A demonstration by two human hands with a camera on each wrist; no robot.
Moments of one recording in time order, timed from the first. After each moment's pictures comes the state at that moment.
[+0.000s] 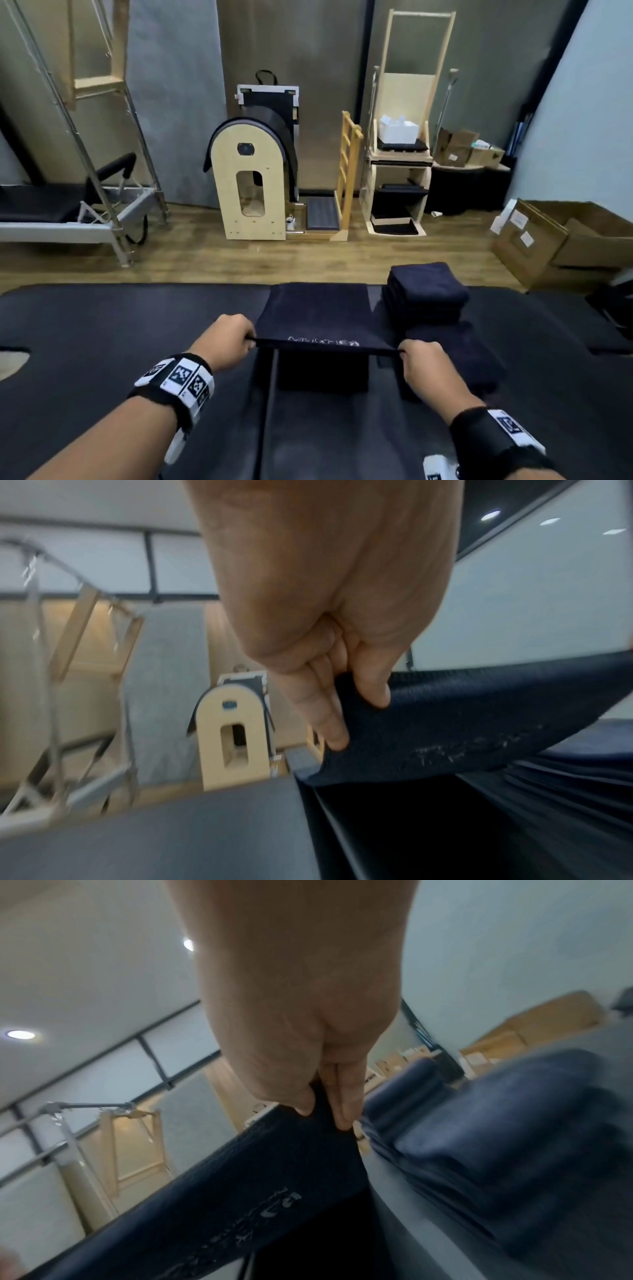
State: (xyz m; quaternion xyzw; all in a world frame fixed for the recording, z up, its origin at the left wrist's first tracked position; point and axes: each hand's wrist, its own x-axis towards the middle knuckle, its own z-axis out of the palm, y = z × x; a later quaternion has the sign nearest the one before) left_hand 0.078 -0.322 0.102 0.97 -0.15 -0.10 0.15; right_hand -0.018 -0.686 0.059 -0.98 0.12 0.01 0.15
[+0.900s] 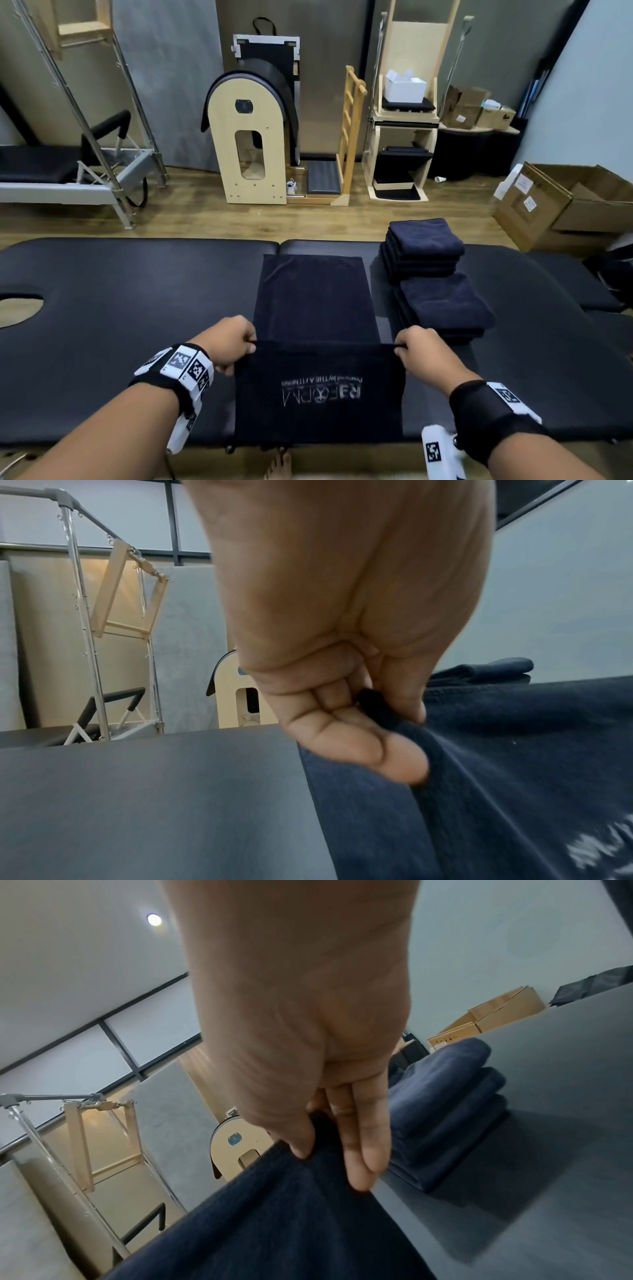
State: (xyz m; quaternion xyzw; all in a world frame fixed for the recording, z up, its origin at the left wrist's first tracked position) left_hand 0.002 -0.318 0.051 0.92 -0.09 -0.31 0.21; right_hand -0.084 -0.685 0.029 -0.97 0.09 0.12 0.20
